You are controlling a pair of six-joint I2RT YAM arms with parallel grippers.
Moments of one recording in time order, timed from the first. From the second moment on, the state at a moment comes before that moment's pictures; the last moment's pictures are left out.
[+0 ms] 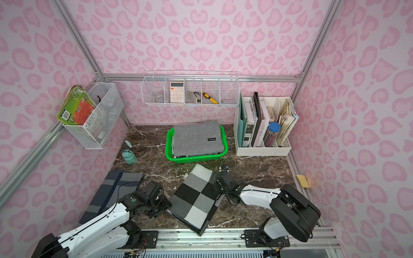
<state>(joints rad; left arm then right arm) -0.58 0.91 0.38 -0.63 0.17 -1.13 0.82 1.42 0.50 0.05 0.12 0.73</state>
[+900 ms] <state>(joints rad) -0.55 1.30 0.73 -0.44 -0.02 -1.05 0.81 0.79 0.32 -0.26 0.20 0.83</state>
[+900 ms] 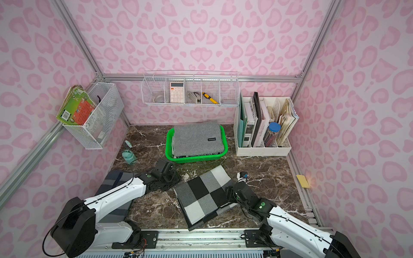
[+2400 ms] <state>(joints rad) -0.73 1.20 0.48 -0.36 -0.02 -1.50 0.40 1.65 0.72 0.02 -0.35 0.35</state>
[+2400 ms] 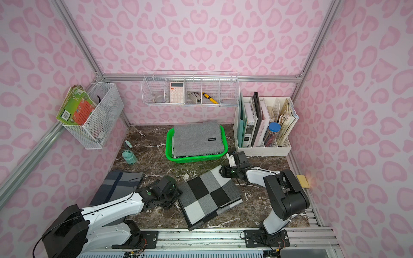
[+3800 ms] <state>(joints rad) -0.60 1.19 0.63 -0.36 0.13 -1.04 0.54 1.29 0.55 0.04 -0.21 0.62</state>
